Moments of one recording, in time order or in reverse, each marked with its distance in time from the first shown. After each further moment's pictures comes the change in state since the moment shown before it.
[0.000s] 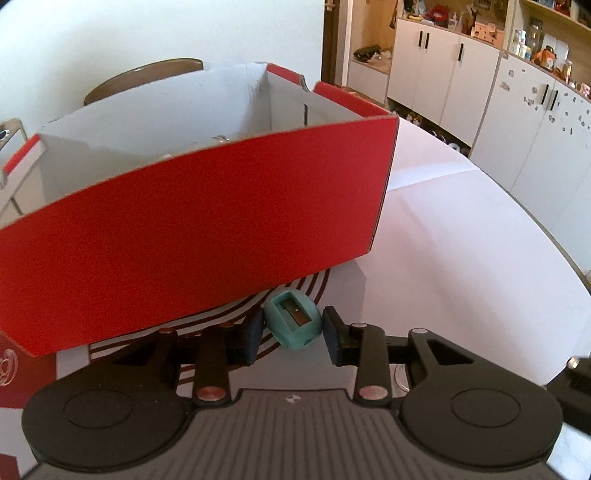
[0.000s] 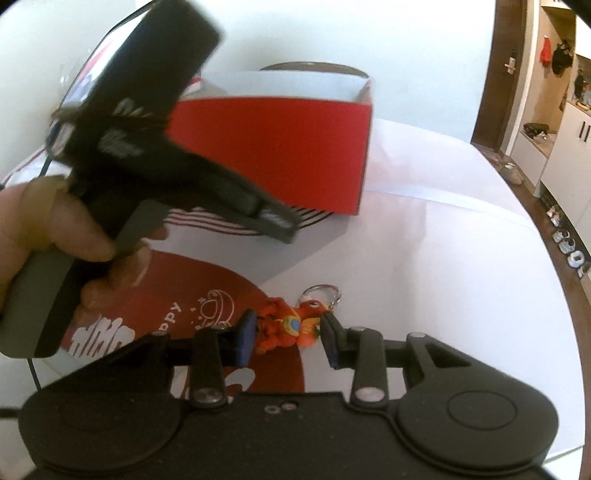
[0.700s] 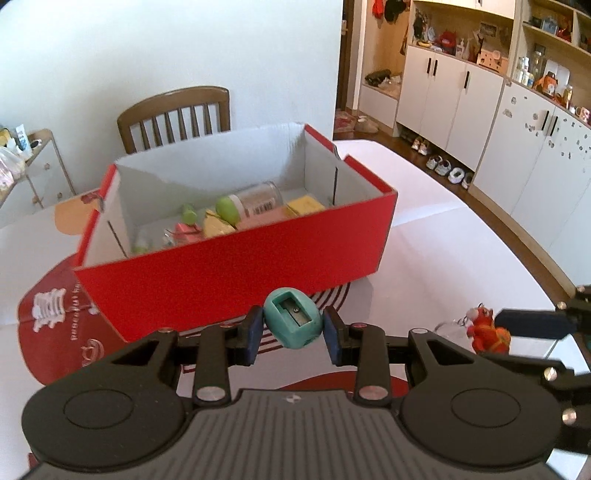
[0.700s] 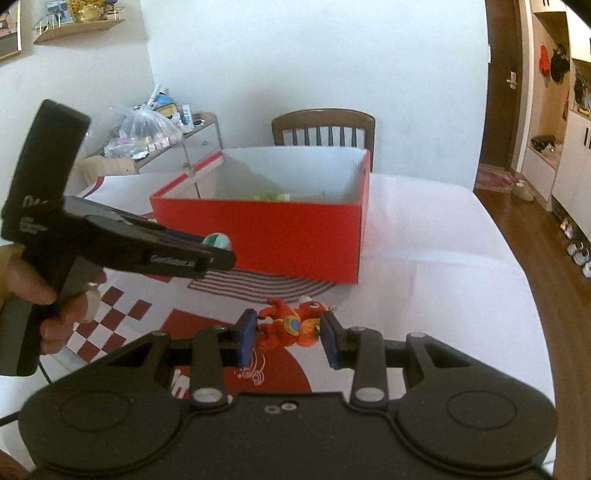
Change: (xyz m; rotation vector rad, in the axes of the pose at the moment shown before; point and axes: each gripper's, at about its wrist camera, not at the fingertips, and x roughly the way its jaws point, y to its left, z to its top) left arm -0.097 0.032 0.003 -0.031 -0.061 0.025; right arm -0.070 -0.017 0.035 0.033 -0.111 0.091
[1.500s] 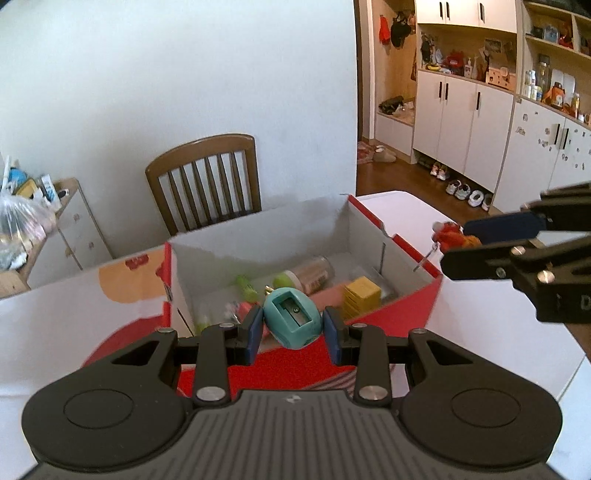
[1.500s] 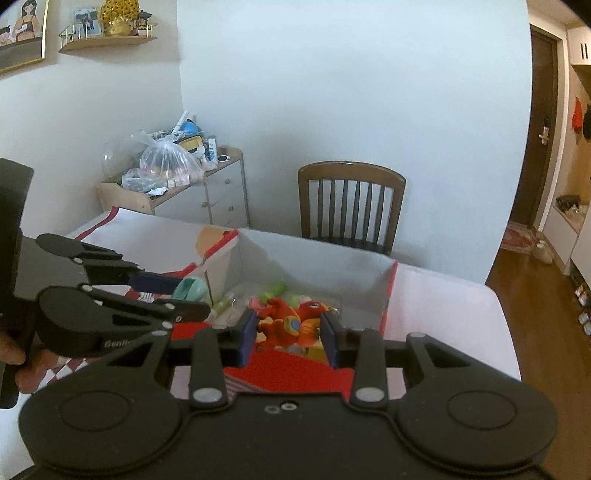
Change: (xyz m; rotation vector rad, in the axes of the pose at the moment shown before) left arm -0.030 0.039 0.058 0.063 -0.103 0.082; right arm 0.033 0.000 0.115 -0.131 -0.092 0.051
